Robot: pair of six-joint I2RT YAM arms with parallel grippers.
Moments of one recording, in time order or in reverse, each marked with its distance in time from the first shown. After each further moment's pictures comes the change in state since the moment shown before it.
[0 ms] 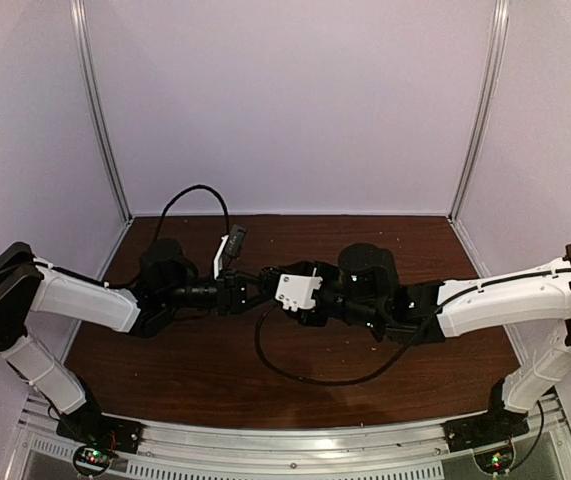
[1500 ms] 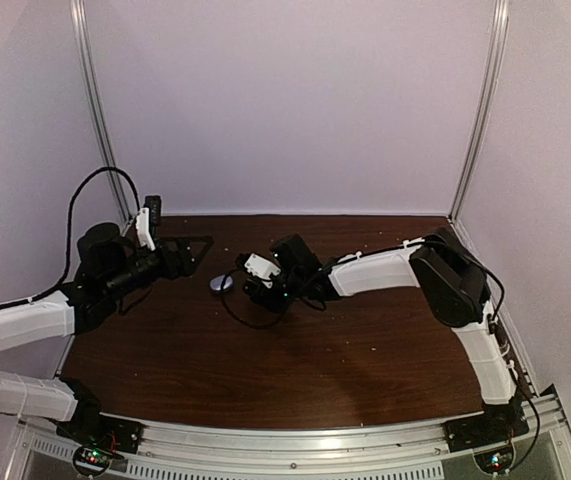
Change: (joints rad) left arm 0.249 -0.476 -0.085 -0.495 -0.549 0.192; right arm -0.265 0.755 0.637 -0.259 -0.282 0.452
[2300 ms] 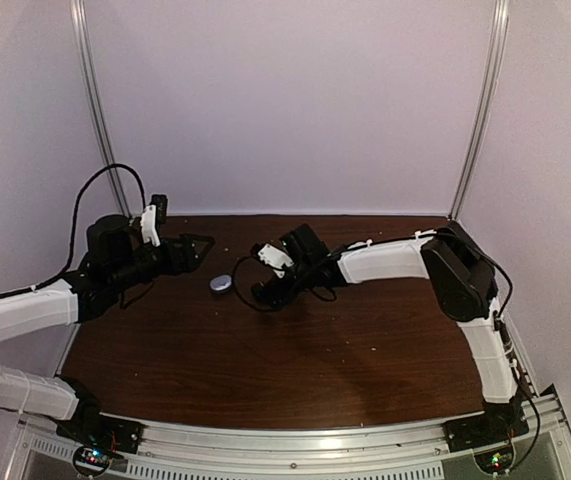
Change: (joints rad) left arm 0.024 0.047 0.055 -0.120 -0.029 0.005; right arm -0.057 0.030 0.088 -0.169 0.019 0.095
